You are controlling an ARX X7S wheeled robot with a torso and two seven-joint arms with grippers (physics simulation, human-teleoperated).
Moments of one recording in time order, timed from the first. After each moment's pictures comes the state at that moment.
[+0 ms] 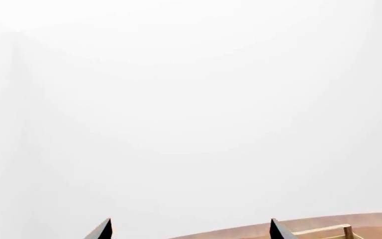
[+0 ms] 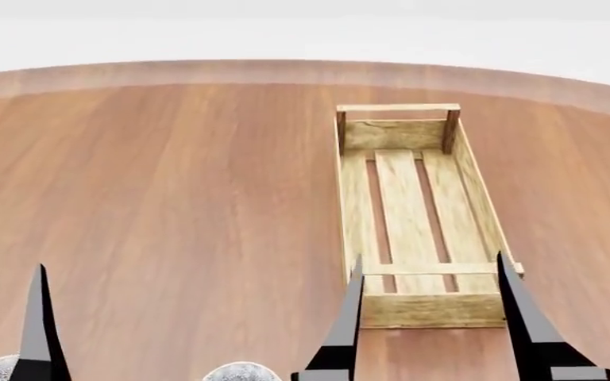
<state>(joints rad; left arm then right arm) 0.07 -0.19 0.19 0.93 0.10 -0.43 -0.19 0.02 0.20 -0.19 -0.95 0.05 0.56 0.24</state>
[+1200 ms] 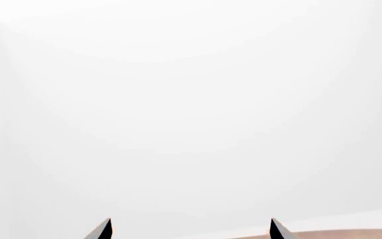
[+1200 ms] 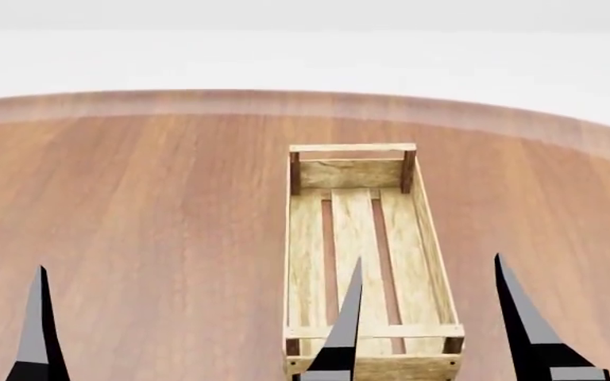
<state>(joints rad) 0.06 -0.23 0.19 0.97 0.03 -0.48 -0.23 0.02 0.23 -0.19 -0.94 0.11 0.55 0.28</state>
